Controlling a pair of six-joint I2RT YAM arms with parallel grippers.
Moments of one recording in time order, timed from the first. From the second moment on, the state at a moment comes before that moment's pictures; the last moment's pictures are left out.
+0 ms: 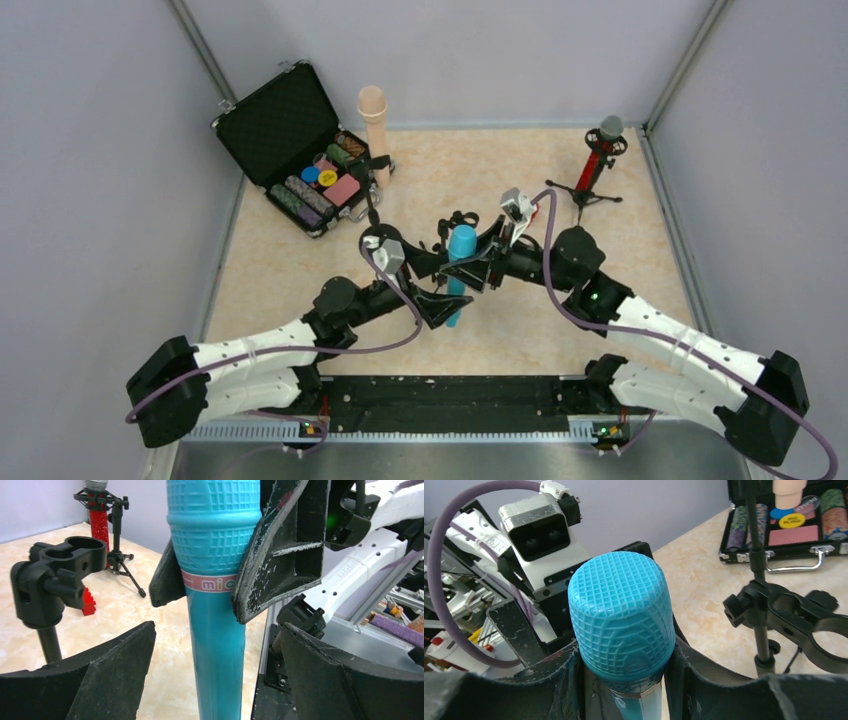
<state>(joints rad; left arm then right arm) -0.96 0.99 0.37 0.89 0.27 -0.36 0.82 0.94 0.67 0.38 -0.46 0.48</state>
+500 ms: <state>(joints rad) -0.96 0.87 0.28 0.87 0.04 -0.40 0.80 0.85 0.71 0.10 -0.30 0.36</state>
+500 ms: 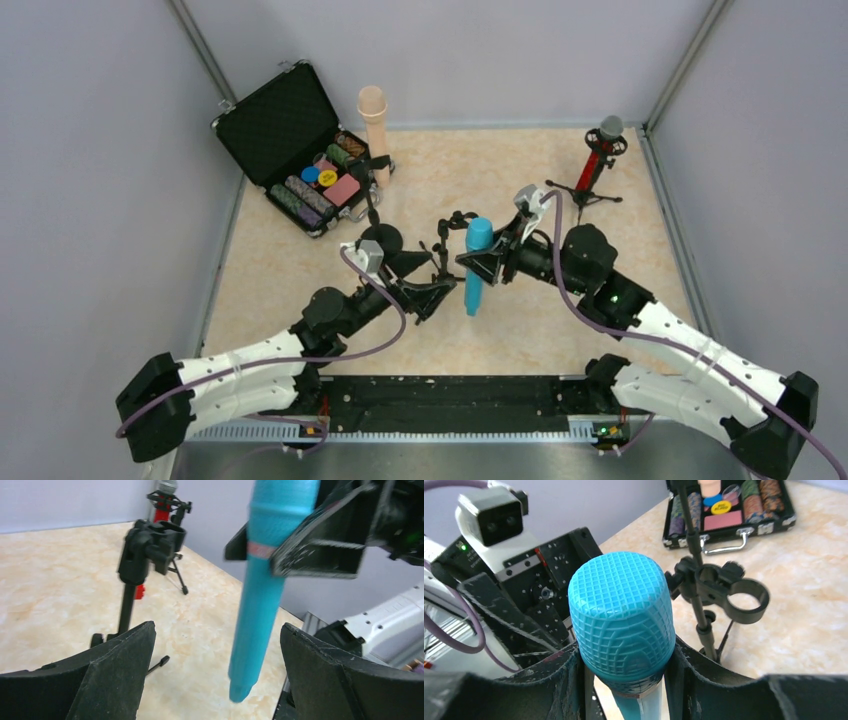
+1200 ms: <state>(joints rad) -0.96 0.93 0.34 0.43 -0.17 -0.35 0.79 0.87 1.05 -0.02 -0.02 0.08</state>
